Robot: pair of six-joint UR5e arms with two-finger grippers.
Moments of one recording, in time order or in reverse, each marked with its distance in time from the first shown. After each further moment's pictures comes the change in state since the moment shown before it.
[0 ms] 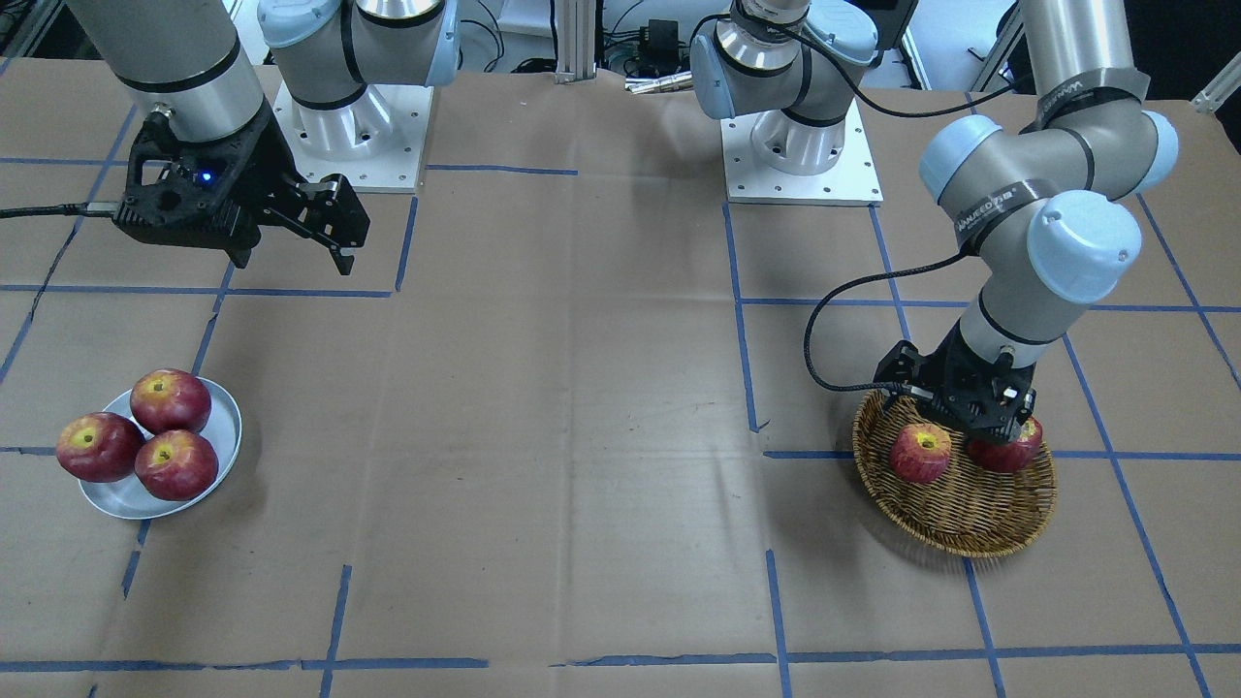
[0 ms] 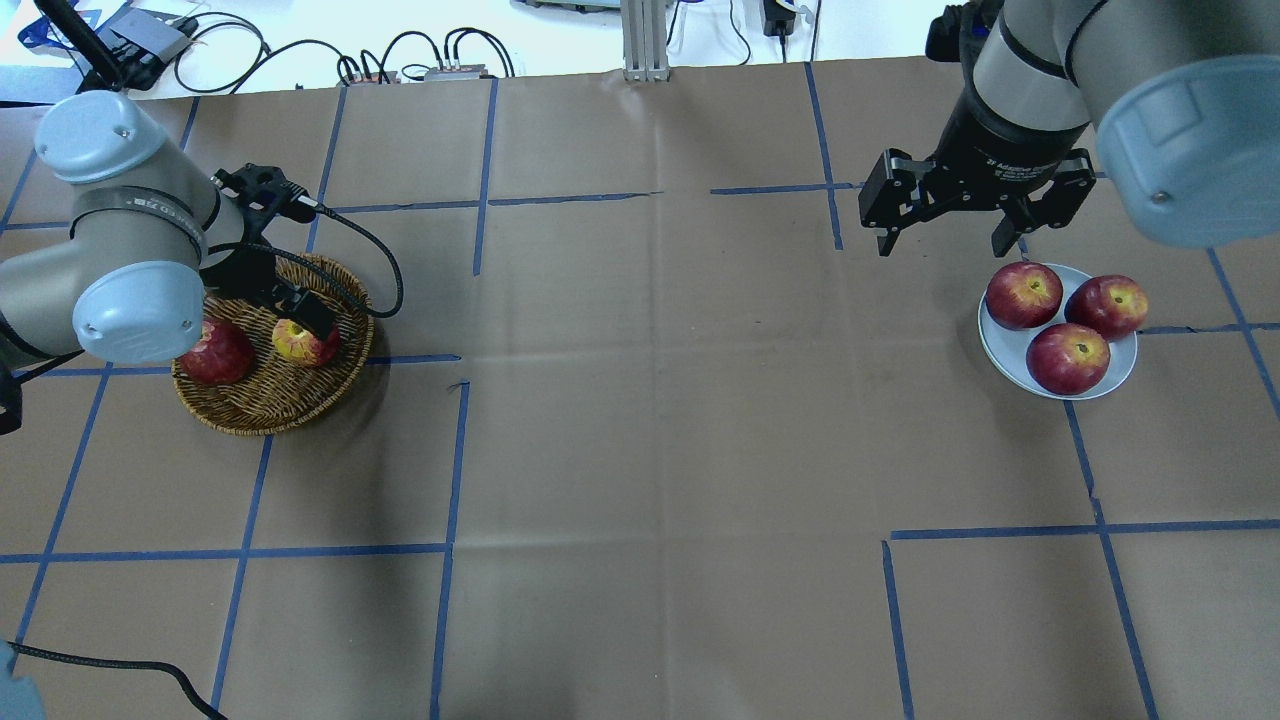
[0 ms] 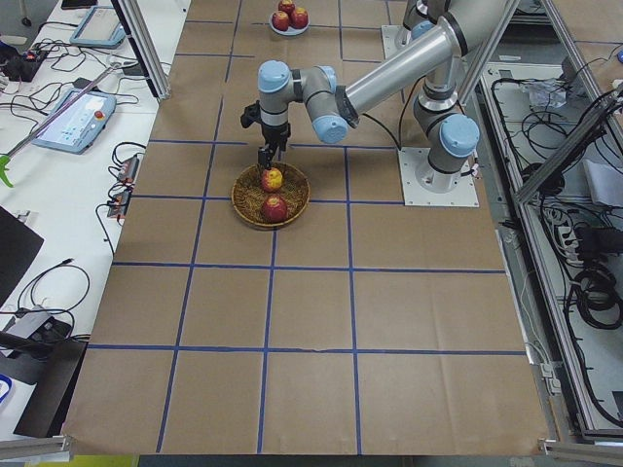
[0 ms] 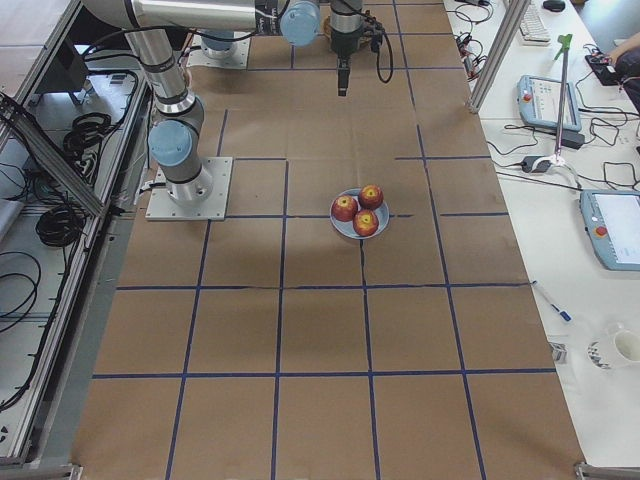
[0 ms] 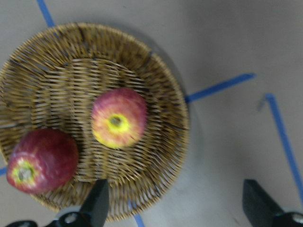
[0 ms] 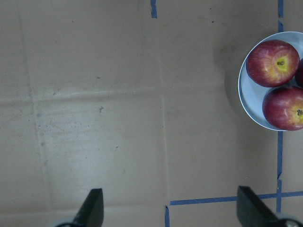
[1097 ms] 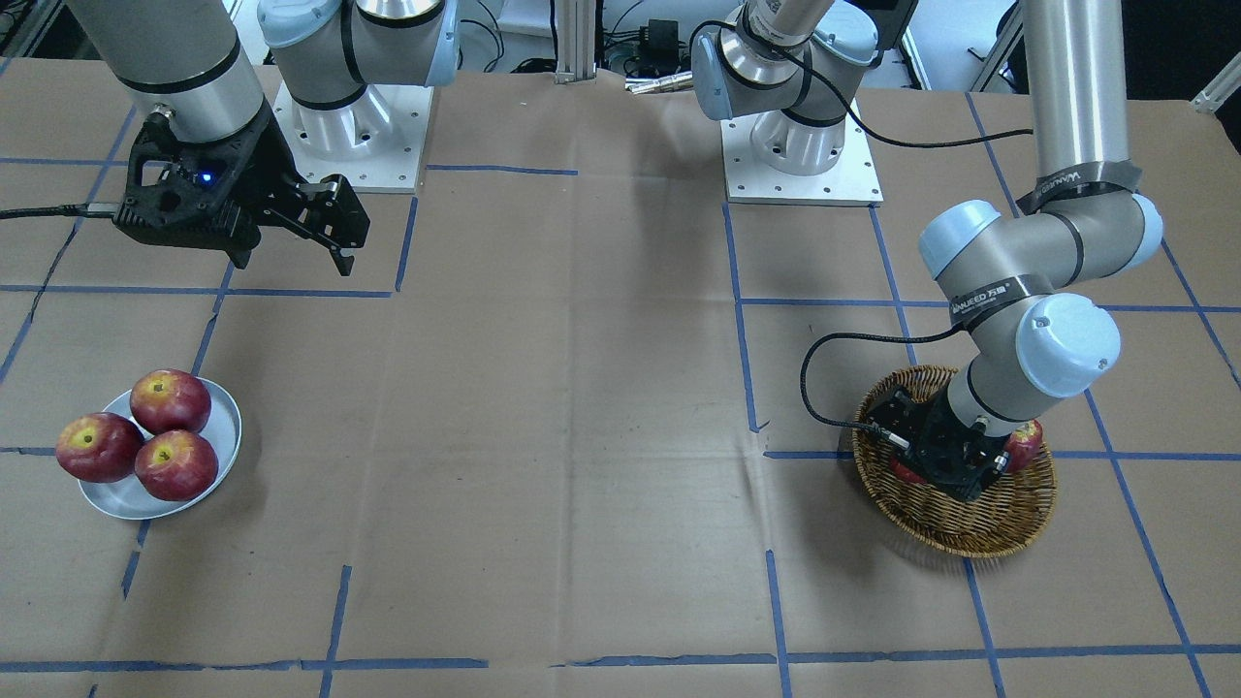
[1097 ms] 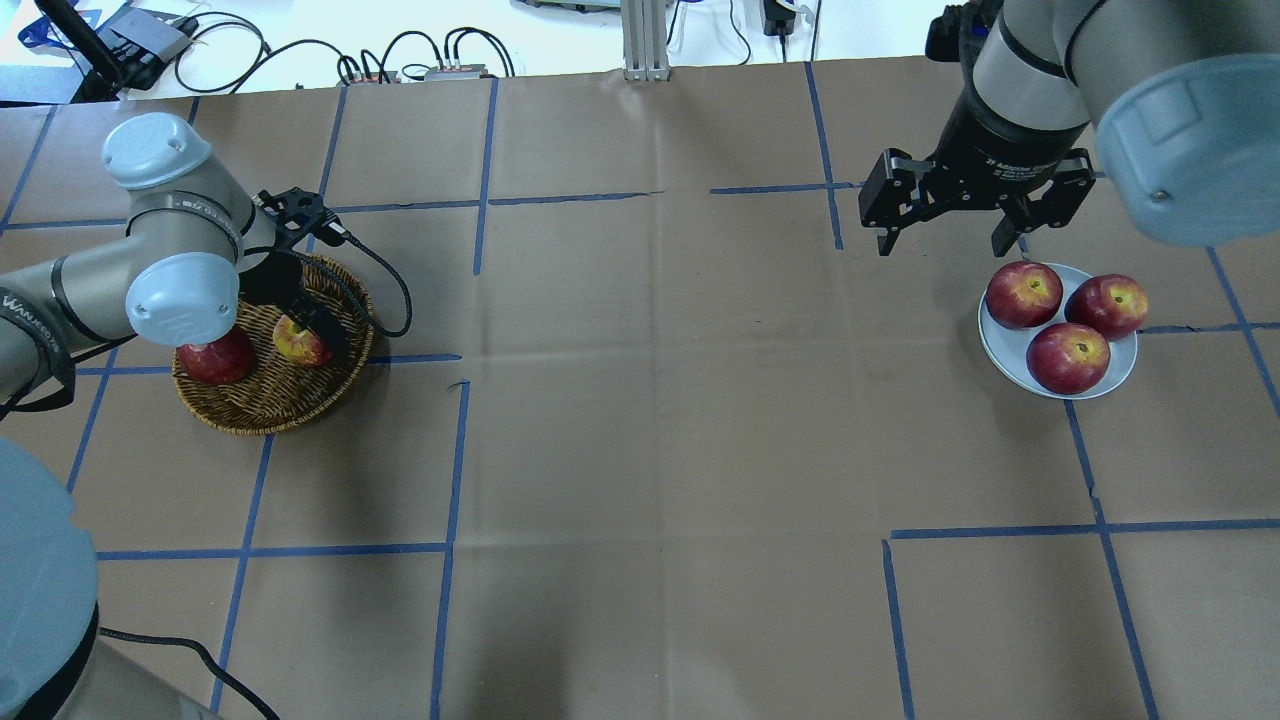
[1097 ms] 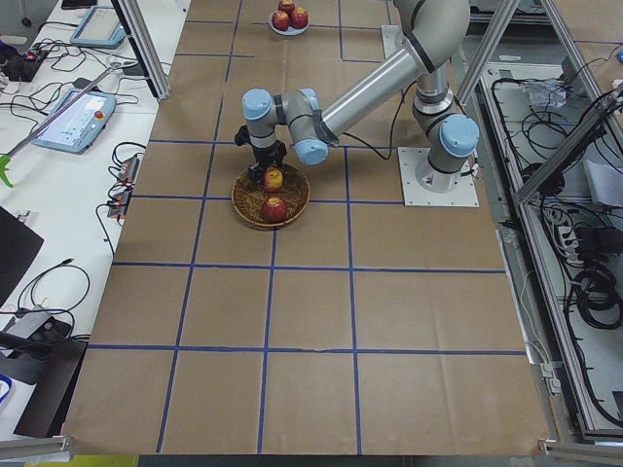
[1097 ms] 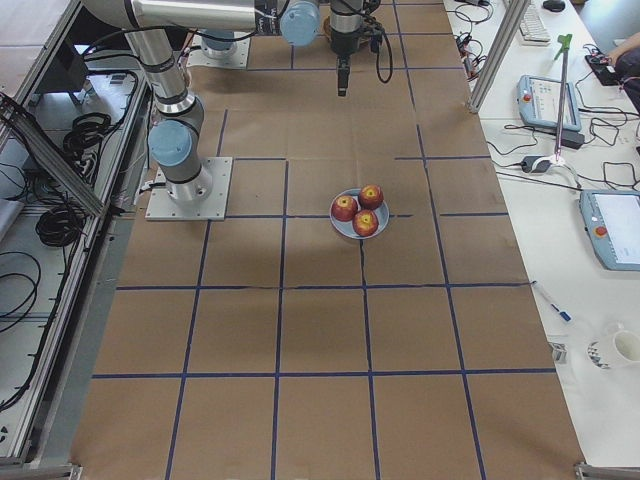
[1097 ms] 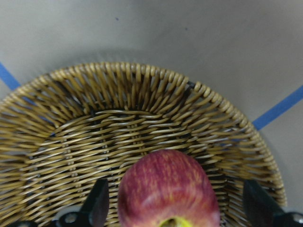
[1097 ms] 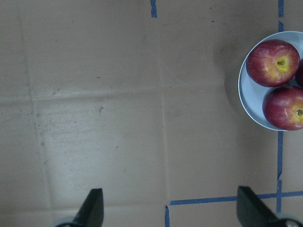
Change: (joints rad) left arm 0.004 -0.162 0.057 0.008 -0.001 0.146; right arm 0.000 0.000 0.001 0.000 0.000 0.000
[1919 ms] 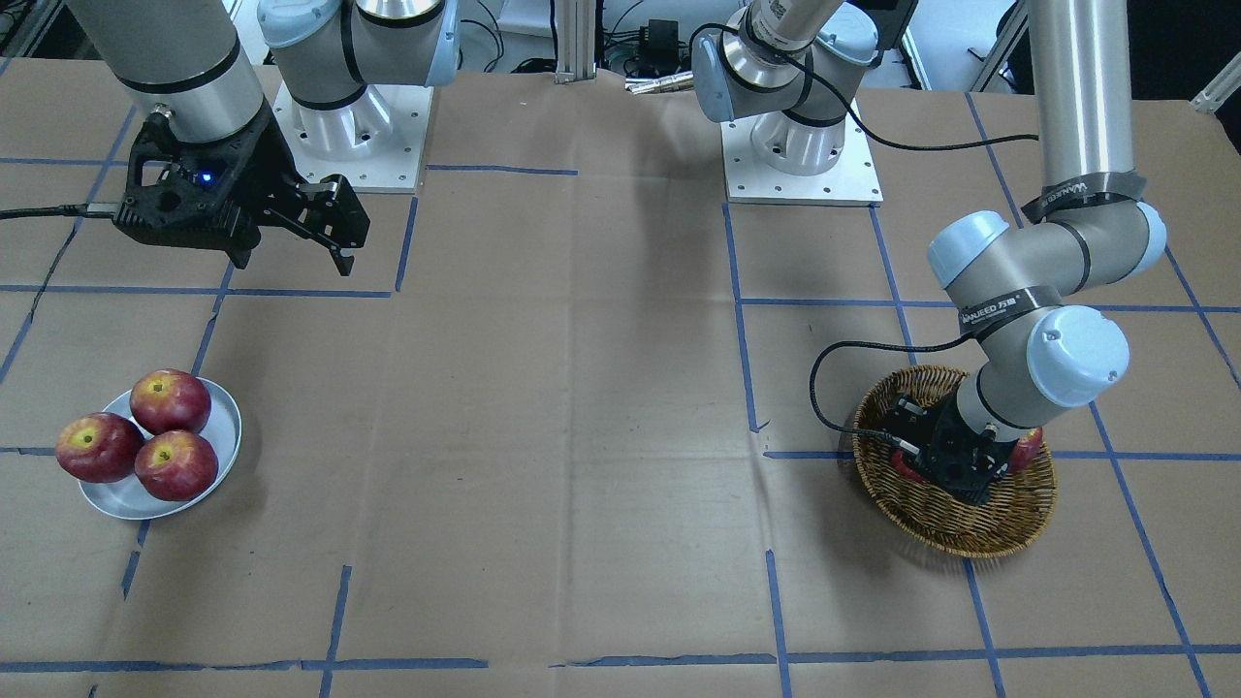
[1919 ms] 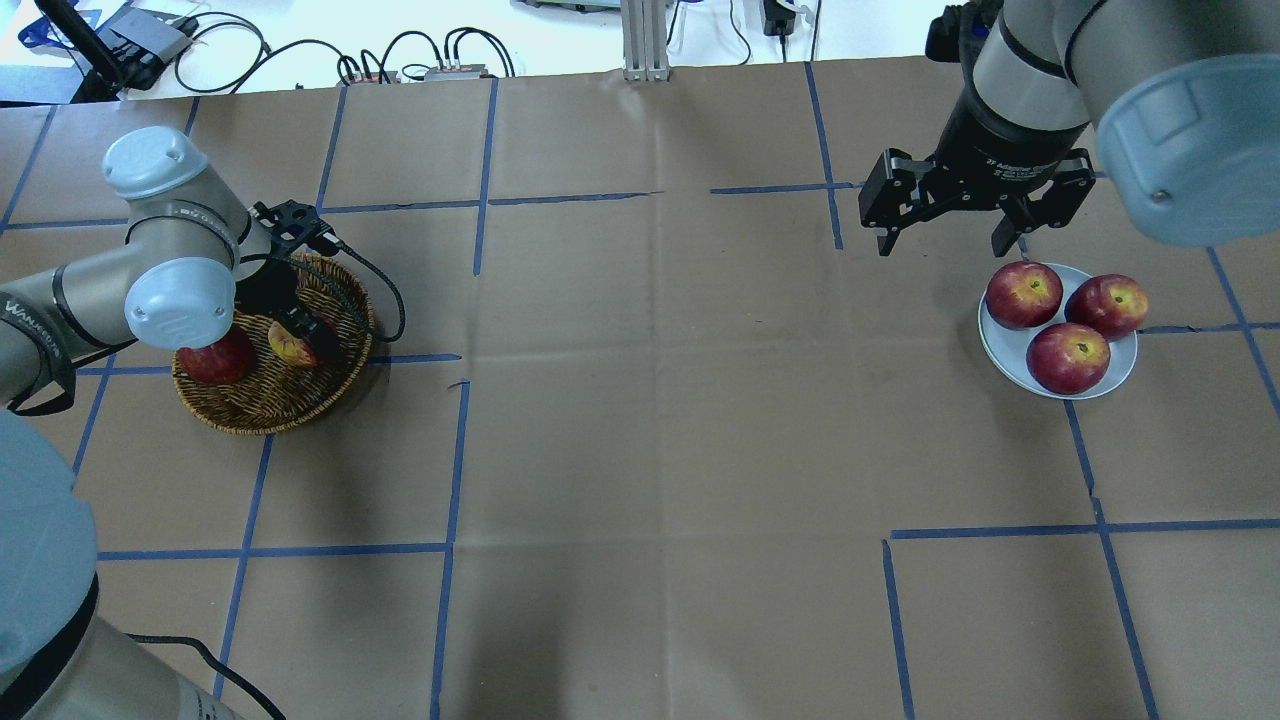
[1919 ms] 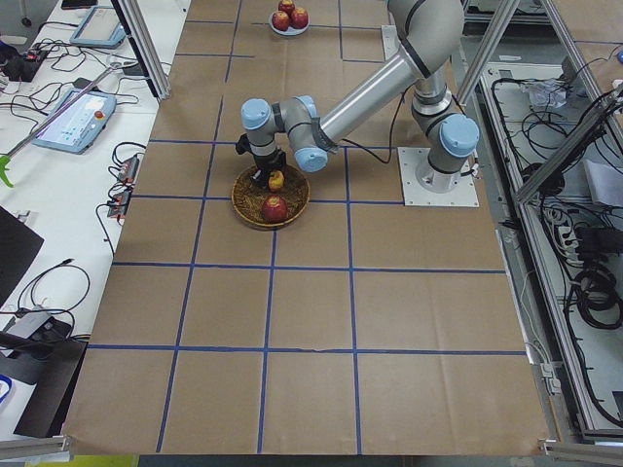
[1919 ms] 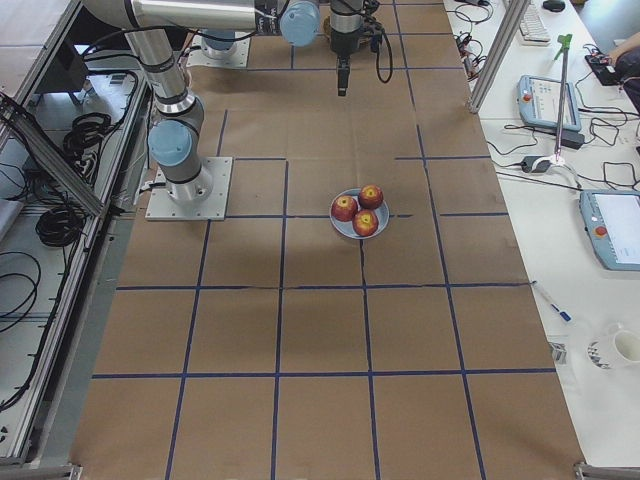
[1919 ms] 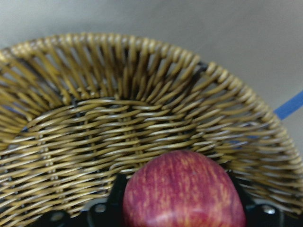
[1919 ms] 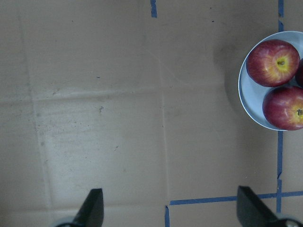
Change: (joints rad) left arm 0.020 -0.008 0.011 -0.007 0.005 -0.006; right arm 0.000 0.000 0.000 0.000 0.000 0.000
